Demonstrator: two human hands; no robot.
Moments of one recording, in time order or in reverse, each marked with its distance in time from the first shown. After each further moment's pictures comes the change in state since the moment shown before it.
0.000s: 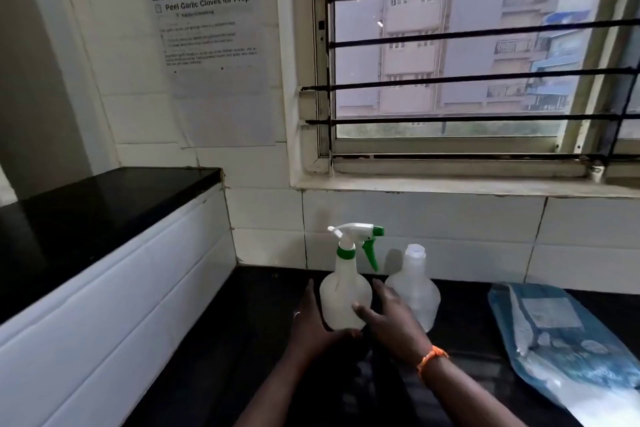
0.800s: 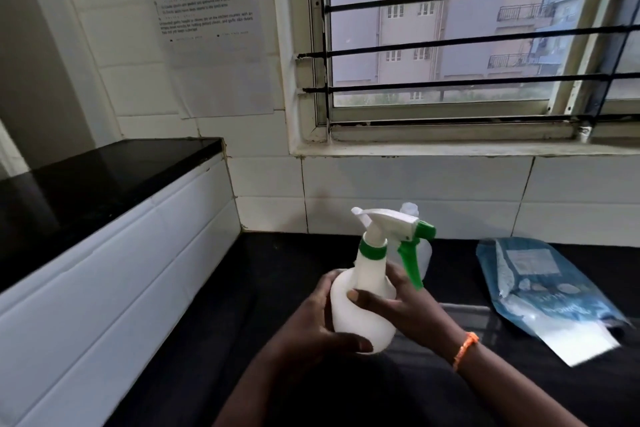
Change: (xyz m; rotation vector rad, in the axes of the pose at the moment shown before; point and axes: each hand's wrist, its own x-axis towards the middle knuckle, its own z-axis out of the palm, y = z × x) left_hand -0.103 0.027 -0.033 -0.391 -0.482 0.246; right_hand -0.085 -0.016 -0.021 0.366 -0.109 -0.159
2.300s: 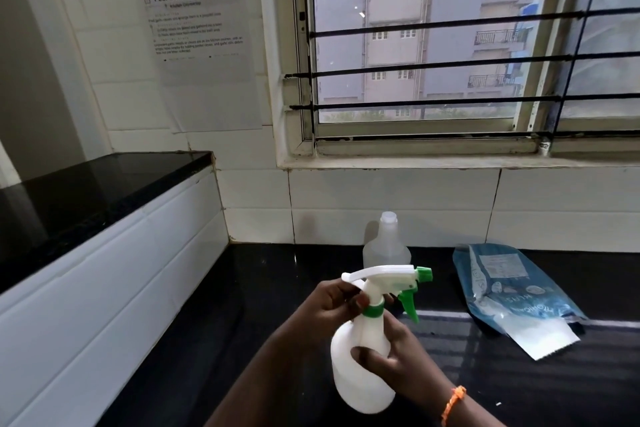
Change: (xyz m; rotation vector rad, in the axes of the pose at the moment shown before) left_hand 0.005 0.052 0.032 -0.068 -0.083 0.153; right_hand -0.047 0.029 0.008 -0.111 0.005 0.007
